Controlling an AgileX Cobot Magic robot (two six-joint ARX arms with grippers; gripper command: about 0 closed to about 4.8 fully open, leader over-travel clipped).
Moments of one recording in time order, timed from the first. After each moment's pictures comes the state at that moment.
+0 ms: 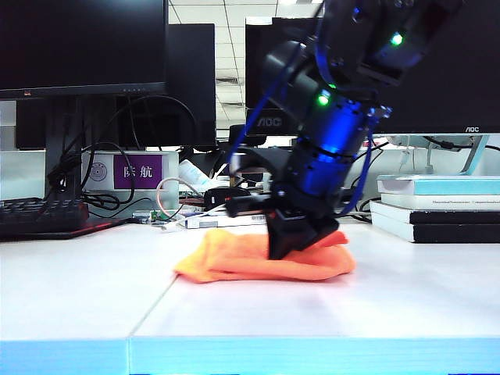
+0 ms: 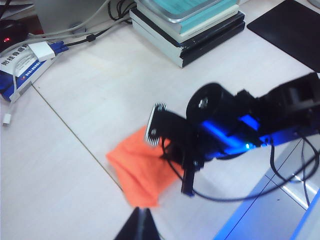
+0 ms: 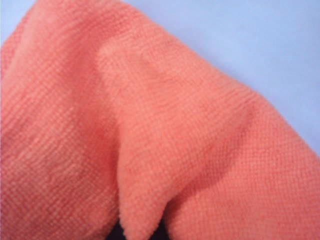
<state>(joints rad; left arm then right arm) -0.41 1.02 1.35 -0.87 0.38 0.14 0.67 1.81 1.04 -0.16 0.09 0.06</state>
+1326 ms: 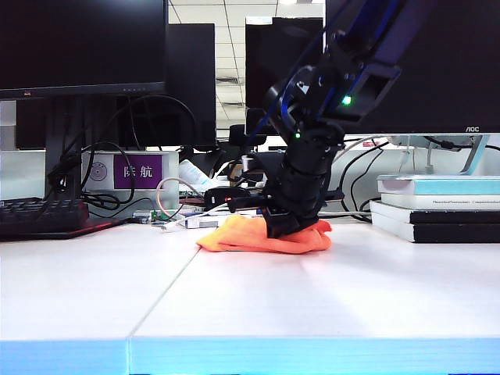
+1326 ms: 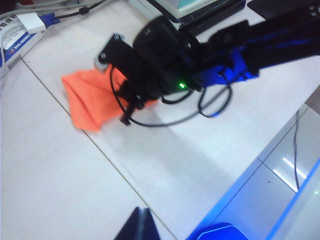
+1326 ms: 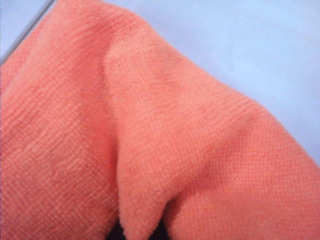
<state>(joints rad) -0.41 1.02 1.35 -0.95 0.38 0.14 0.53 2.11 1.42 -0.09 0.13 0.06</state>
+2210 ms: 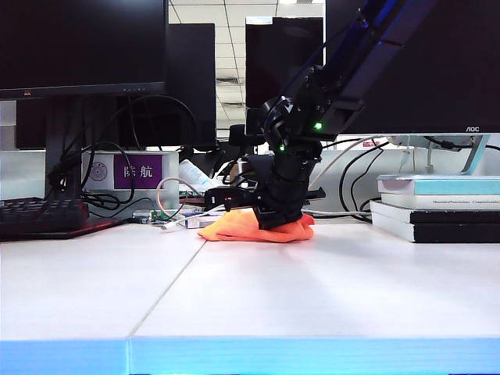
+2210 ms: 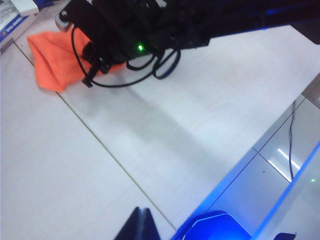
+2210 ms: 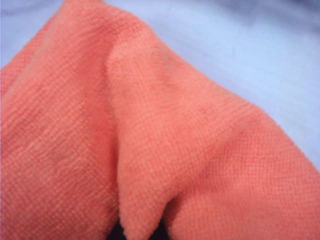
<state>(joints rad) -0.41 1.02 1.35 -1.00 0.38 0.14 0.47 2.36 1.81 -0.17 0.11 0.00</state>
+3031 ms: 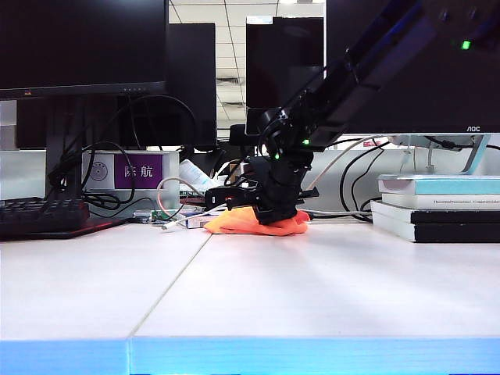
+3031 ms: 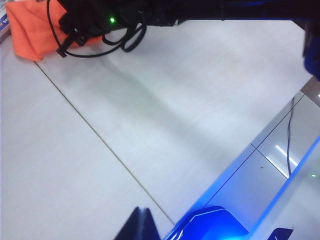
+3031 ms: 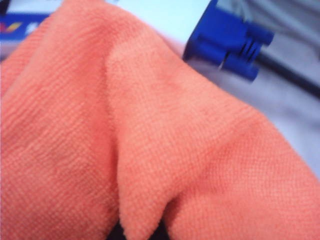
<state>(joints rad) -0.41 1.02 1.35 -1.02 0.38 0.14 0.43 2.61 2.24 -0.28 0.11 -0.02</state>
